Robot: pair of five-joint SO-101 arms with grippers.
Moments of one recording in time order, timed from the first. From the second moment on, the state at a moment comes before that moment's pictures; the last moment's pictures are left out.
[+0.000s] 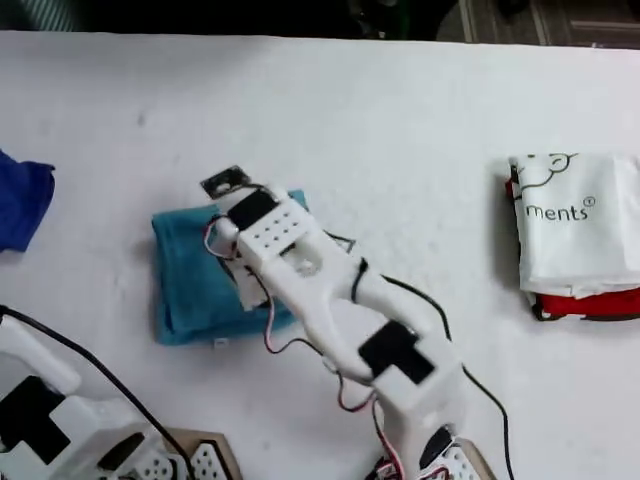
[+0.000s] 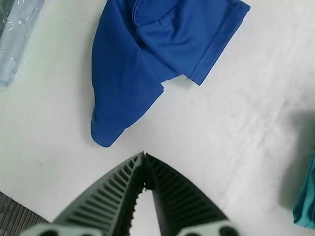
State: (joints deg) left arm -54.2 -5.0 -23.3 101.8 -22.3; right arm -44.2 20.6 -3.1 83.7 -9.1
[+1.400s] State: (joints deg) left arm -54.2 -5.0 -23.3 101.8 -22.3; right arm -7.2 15.0 -2.0 81.1 82.0
